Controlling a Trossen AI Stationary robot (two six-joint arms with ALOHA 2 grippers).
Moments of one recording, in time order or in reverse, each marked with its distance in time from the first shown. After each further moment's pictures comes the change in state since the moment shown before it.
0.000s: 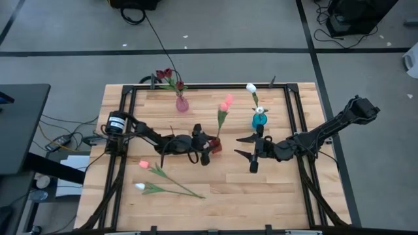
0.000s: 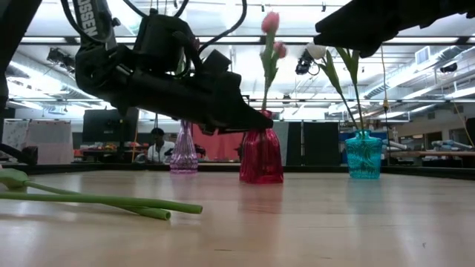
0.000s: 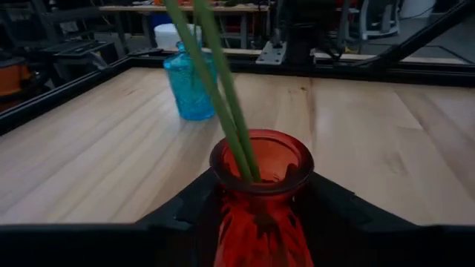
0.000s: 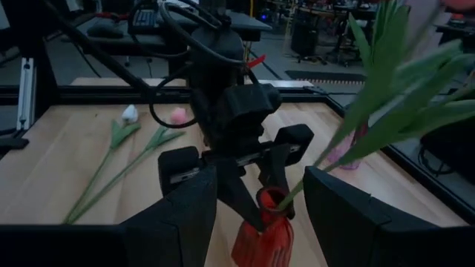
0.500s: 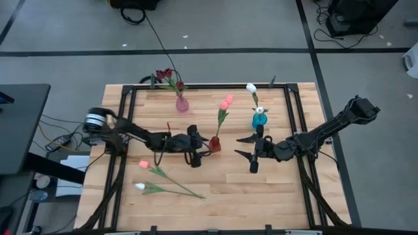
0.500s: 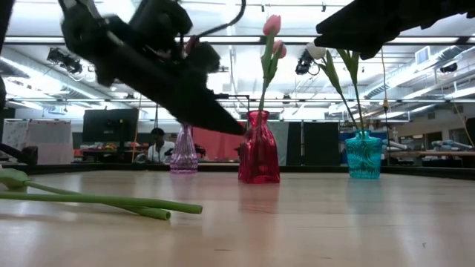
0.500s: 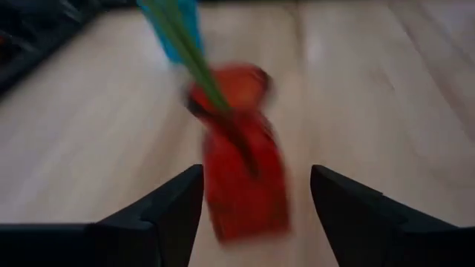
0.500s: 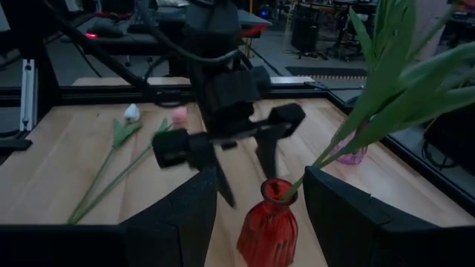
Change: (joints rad) left arm -0.018 -0.227 -0.021 -0.464 0.049 0.044; right arm 0.005 0.000 0.000 -0.014 -0.001 0.031
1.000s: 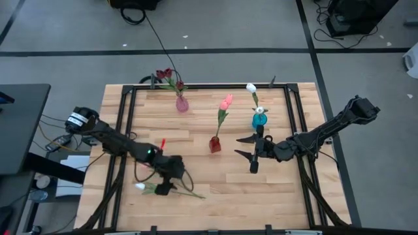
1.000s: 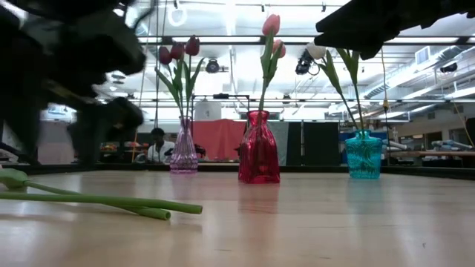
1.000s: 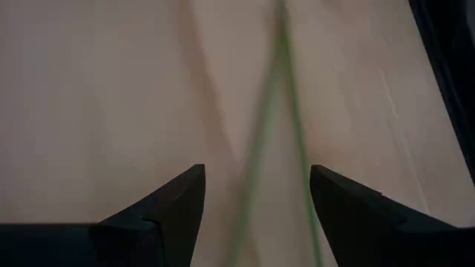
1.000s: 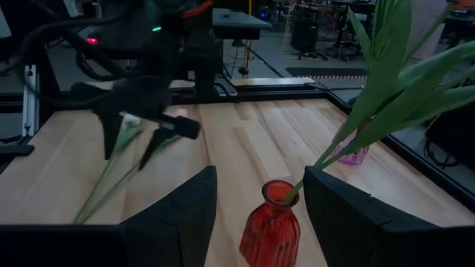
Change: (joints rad) left arm -0.269 -0.234 0.001 -0.741 0.472 -0.225; right arm 0.002 0.000 0.000 0.008 0.003 0.011
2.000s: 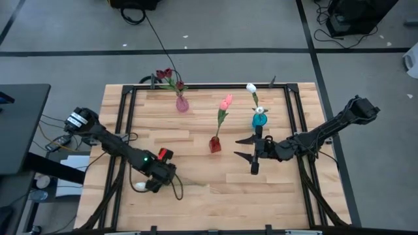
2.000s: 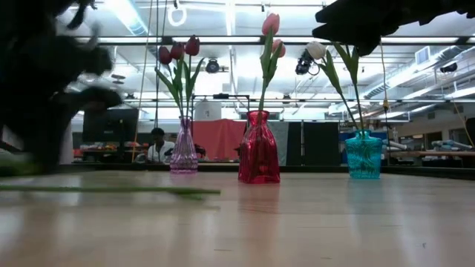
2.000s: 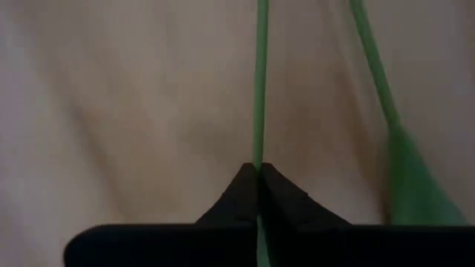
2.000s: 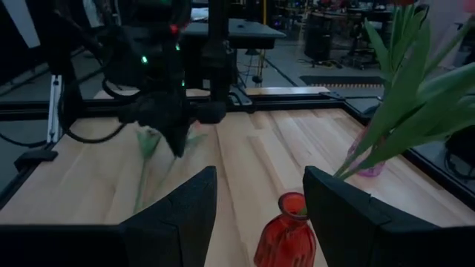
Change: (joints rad) left arm -0.158 -0.002 0.071 -0.482 -0.361 0.090; right arm -0.004 0.001 0.000 0.045 -0.048 -0.023
